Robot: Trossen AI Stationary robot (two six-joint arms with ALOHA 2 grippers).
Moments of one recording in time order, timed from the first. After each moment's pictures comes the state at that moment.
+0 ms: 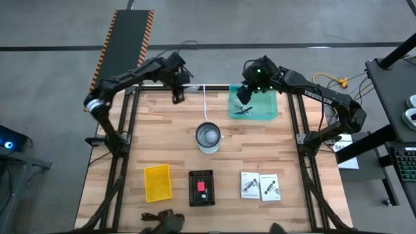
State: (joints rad) left arm 0.75 1.68 1.50 -0.93 0.15 0.46; right arm -0.59 1.44 1.30 -0.60 -0.05 0.09
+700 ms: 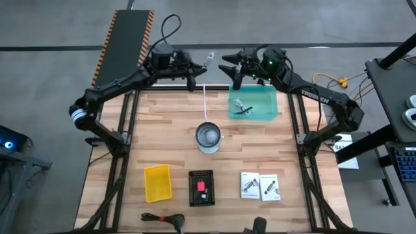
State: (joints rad) left arm 0.65 1.48 1.37 -0.11 0.33 0.06; right arm -0.59 1.47 1.31 0.19 -0.32 0.10
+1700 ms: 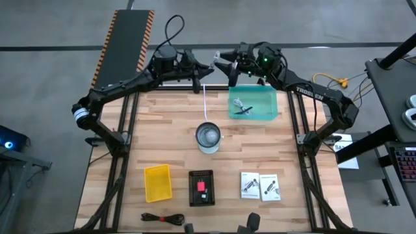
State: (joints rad) left arm 0.58 1.51 1.38 0.04 0.32 0.06; right arm -0.60 1.54 1.37 0.20 -0.32 0.13
